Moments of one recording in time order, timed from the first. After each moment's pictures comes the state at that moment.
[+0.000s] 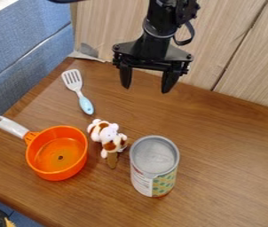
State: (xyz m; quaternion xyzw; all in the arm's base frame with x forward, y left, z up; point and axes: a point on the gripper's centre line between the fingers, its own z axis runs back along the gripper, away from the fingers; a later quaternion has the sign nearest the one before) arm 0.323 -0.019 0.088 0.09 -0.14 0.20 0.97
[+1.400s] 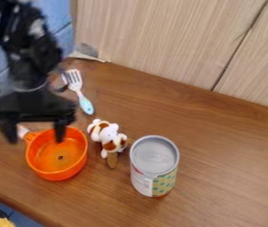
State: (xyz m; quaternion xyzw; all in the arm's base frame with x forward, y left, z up) arm 0.181 0.092 0.062 0.11 -0.08 0.32 0.94
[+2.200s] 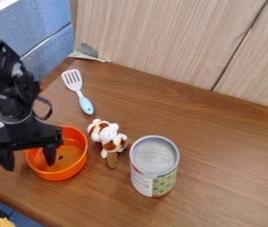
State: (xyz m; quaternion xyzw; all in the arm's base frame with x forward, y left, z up) arm 0.180 0.112 0.000 0.06 -0.06 0.33 0.94
